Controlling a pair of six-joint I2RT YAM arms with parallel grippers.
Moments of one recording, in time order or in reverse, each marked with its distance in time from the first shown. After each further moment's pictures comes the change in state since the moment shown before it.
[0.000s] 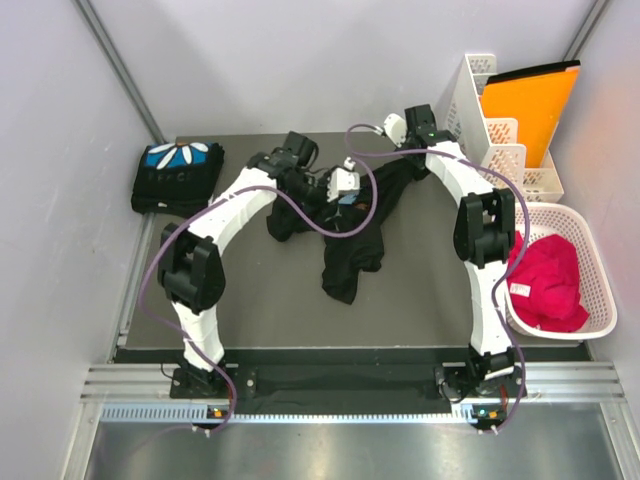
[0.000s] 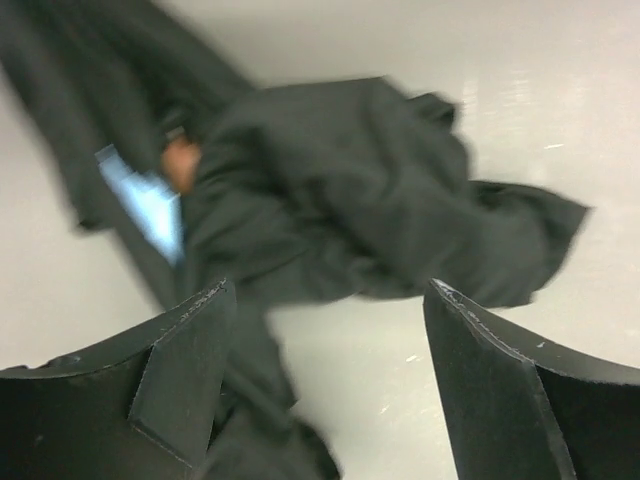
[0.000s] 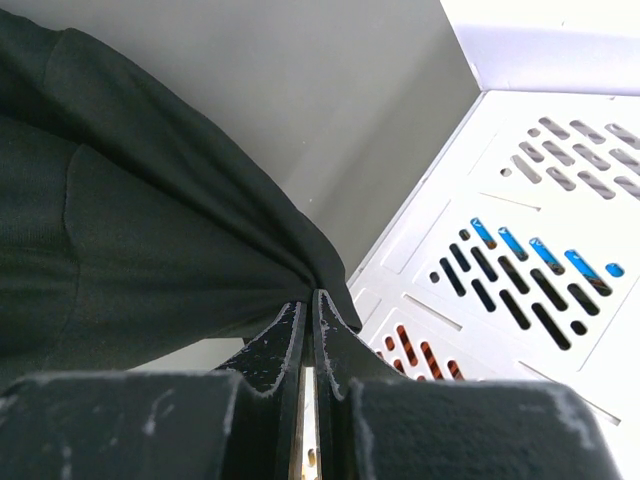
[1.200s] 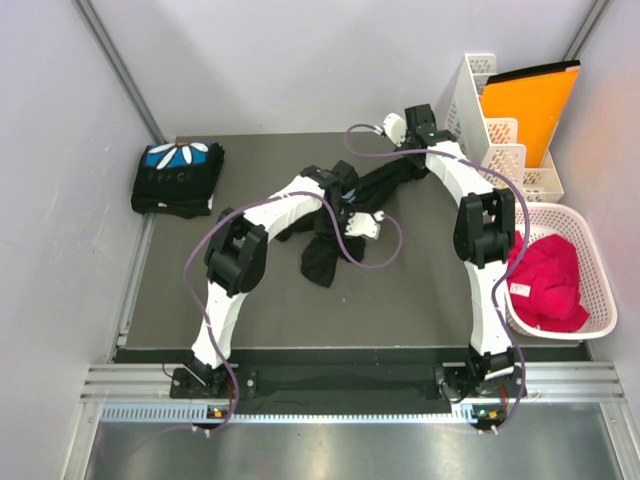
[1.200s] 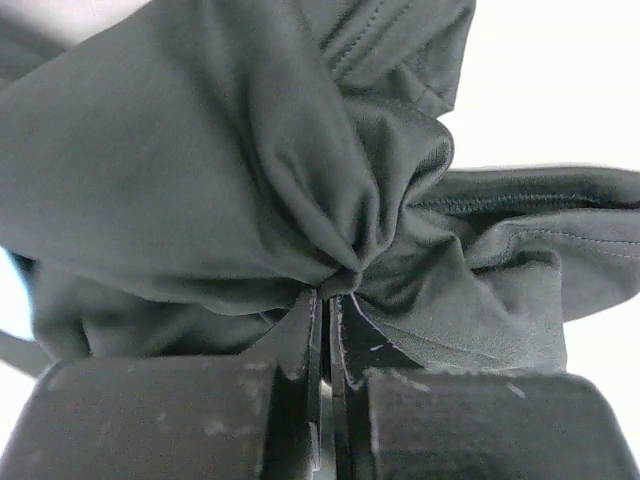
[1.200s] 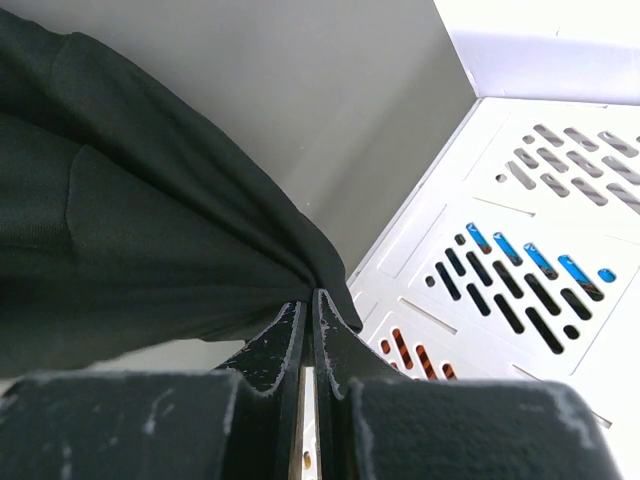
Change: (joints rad) left arm -0.179 0.316 0.164 -0.212 -0.470 0.235; right arm 0.000 0.000 0.003 0.004 -0.006 -0.014
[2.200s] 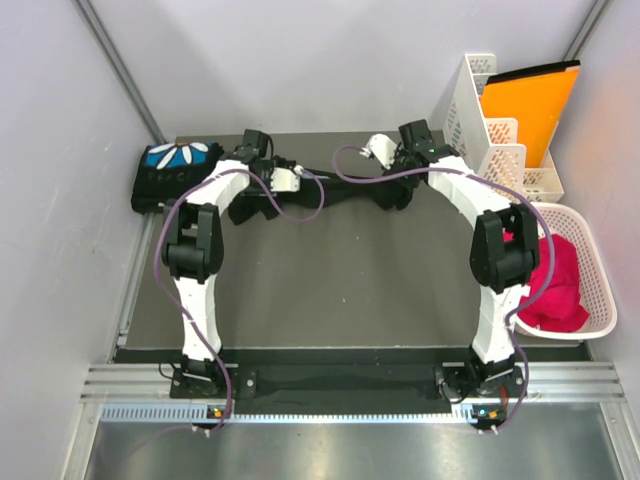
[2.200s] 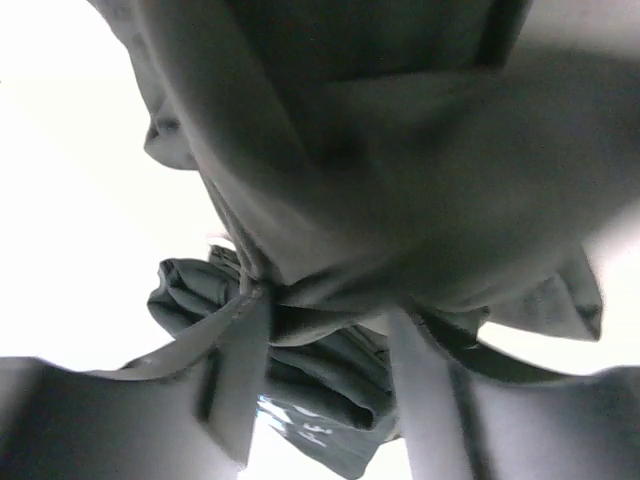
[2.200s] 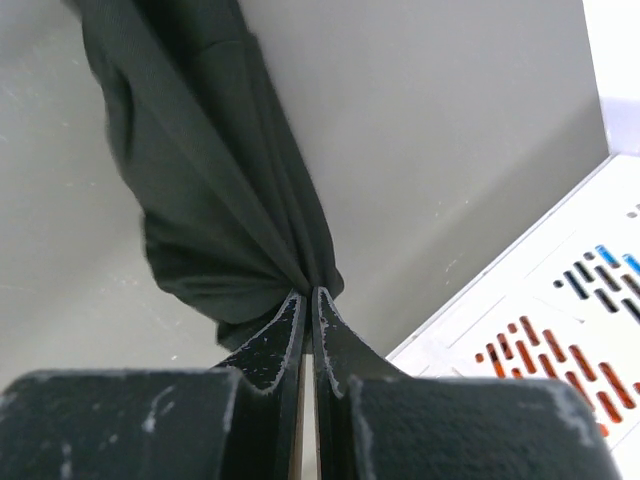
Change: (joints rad) left arm 0.459 -0.062 -0.126 0.414 -0.343 0.274; right arm 0.077 -0.317 -0.384 -0.015 -0.223 0.011
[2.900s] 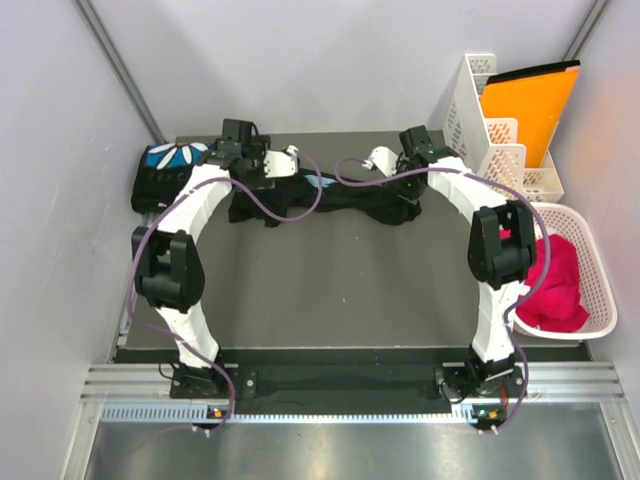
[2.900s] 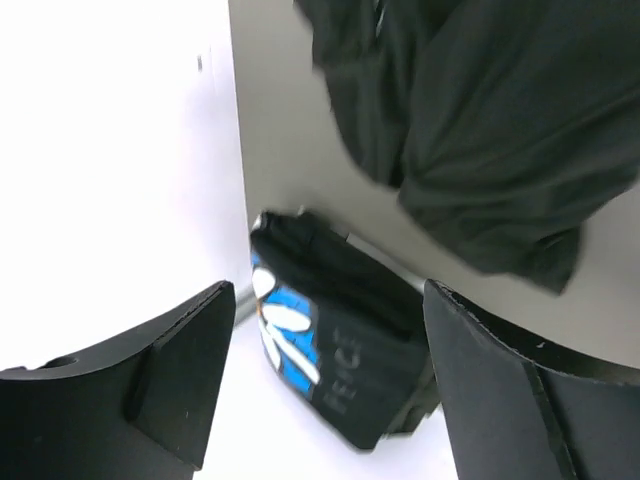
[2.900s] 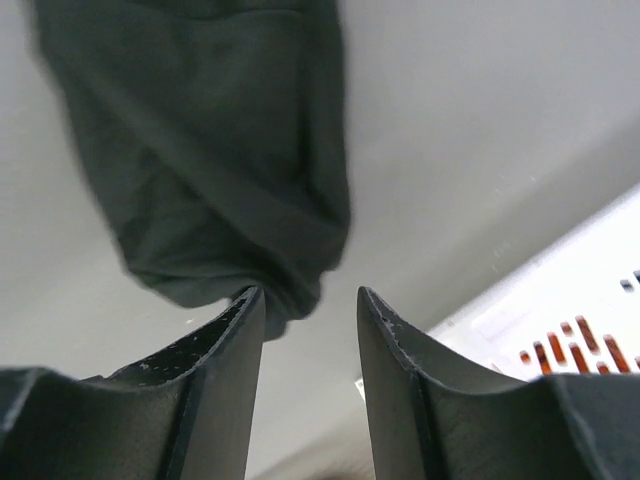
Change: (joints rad) left arm -0.002 -0.290 -0.135 0.079 0.122 -0.074; right arm -0.011 0.039 -0.002 -0.097 0.001 -0.055
